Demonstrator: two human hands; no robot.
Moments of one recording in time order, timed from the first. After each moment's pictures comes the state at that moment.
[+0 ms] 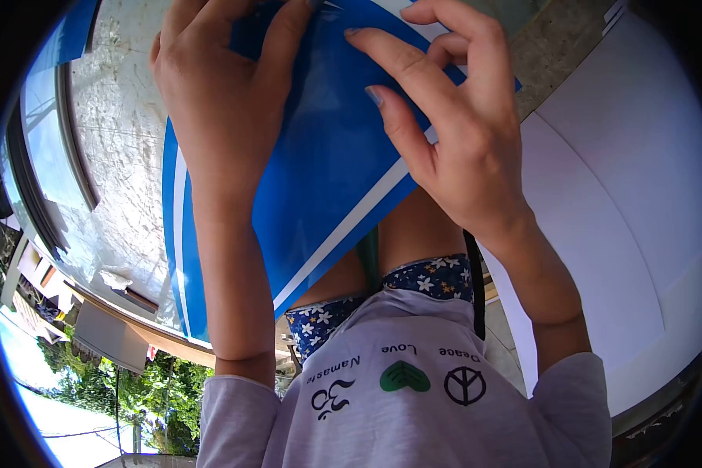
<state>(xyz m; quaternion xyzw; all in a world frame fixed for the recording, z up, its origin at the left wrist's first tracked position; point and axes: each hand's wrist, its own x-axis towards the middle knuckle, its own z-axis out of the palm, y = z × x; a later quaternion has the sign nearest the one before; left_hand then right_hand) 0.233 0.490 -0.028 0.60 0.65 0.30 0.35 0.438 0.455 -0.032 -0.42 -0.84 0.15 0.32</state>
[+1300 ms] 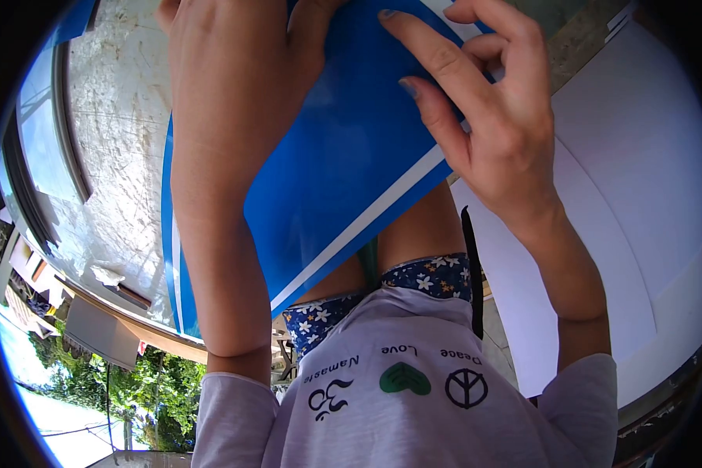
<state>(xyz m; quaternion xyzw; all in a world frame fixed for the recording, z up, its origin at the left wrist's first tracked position) 0.278 0.480 0.011 0.72 0.62 0.27 0.16 0.441 0.458 -0.029 -0.42 -0.81 0.27 0.31</state>
